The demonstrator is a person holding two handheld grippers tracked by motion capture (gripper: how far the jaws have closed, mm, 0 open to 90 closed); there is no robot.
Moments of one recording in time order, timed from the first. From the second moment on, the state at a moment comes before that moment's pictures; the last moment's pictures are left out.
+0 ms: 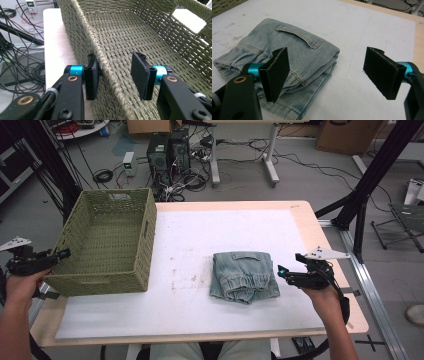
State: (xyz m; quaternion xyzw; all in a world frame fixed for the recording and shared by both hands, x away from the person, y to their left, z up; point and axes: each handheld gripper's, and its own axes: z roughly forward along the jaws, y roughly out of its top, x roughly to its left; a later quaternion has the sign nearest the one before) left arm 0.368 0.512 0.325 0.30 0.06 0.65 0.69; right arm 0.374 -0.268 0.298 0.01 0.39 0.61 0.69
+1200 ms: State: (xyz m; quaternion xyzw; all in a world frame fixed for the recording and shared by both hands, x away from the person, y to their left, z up) left arm 0.367 0.508 0.325 0.31 0.05 0.65 0.69; right arm 0.376 -0.269 0.299 0.01 0.40 0.60 0.69
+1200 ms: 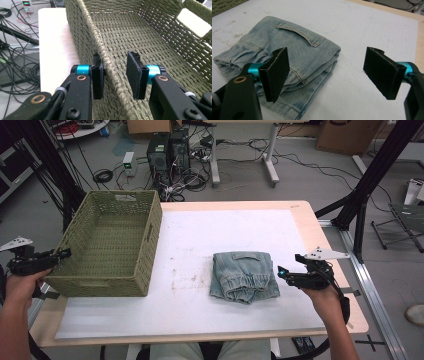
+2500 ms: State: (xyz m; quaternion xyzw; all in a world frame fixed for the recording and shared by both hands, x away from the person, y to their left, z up) left arm 0.327 0.493 0.278 0.16 0.05 0.64 0.75; right arm 0.377 -0.282 0.304 0.00 0.39 0.61 0.69
